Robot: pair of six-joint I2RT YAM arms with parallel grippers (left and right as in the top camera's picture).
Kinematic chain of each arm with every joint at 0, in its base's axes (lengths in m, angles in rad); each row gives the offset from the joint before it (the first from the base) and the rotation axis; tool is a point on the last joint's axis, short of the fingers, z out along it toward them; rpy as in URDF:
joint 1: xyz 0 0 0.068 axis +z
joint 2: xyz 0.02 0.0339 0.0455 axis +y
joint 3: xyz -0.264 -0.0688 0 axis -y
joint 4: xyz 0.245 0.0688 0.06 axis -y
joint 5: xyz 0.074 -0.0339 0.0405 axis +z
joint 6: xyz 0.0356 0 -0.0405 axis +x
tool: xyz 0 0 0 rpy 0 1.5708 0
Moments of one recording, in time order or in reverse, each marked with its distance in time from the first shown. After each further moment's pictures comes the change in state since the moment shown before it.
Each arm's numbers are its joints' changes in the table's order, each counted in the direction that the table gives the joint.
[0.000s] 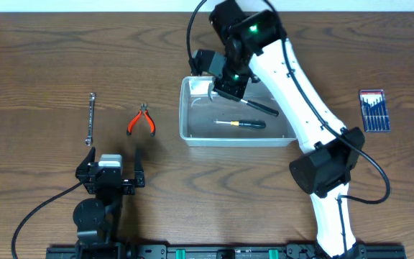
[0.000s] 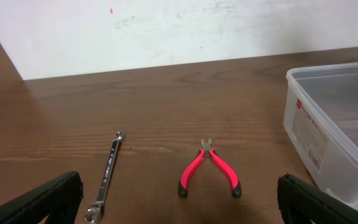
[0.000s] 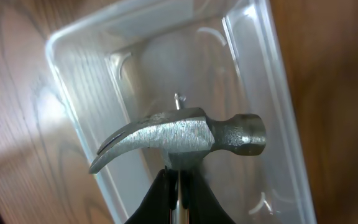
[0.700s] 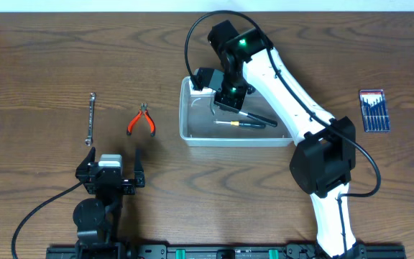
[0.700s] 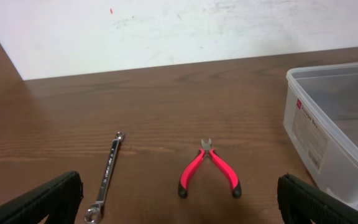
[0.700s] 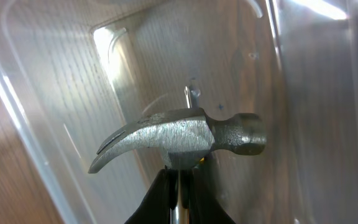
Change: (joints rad) left arm 0.000 0.000 0.000 0.000 0.000 0.000; right arm 0.000 0.000 -0.251 0.154 0.002 -0.023
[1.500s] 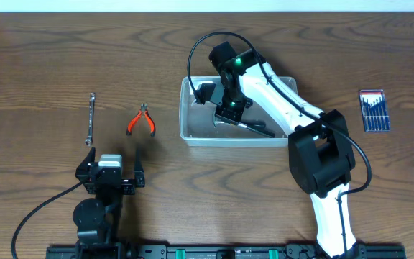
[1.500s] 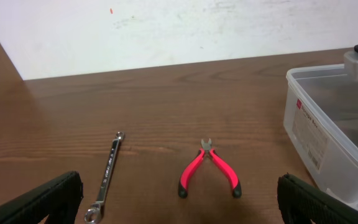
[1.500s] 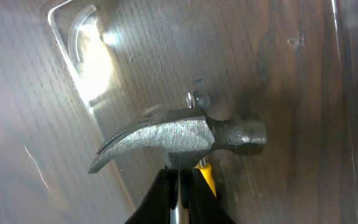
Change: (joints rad) left arm 0.000 0.000 0.000 0.000 0.000 0.000; right arm 0.000 0.000 -0.246 0.220 0.000 0.023
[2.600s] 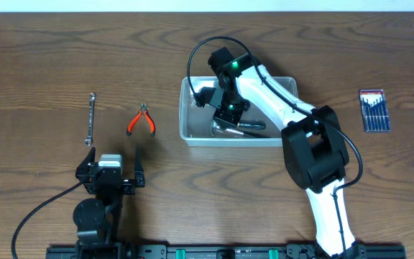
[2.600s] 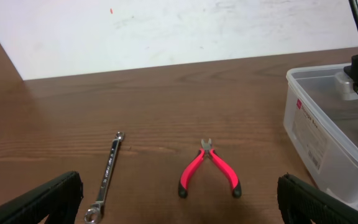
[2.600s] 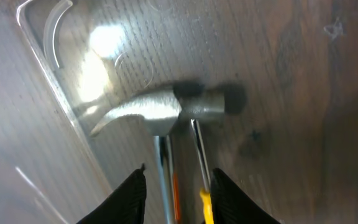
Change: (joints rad) left arm 0.000 0.000 0.000 0.000 0.000 0.000; right arm 0.000 0.055 -0.007 0.019 0.011 0.040
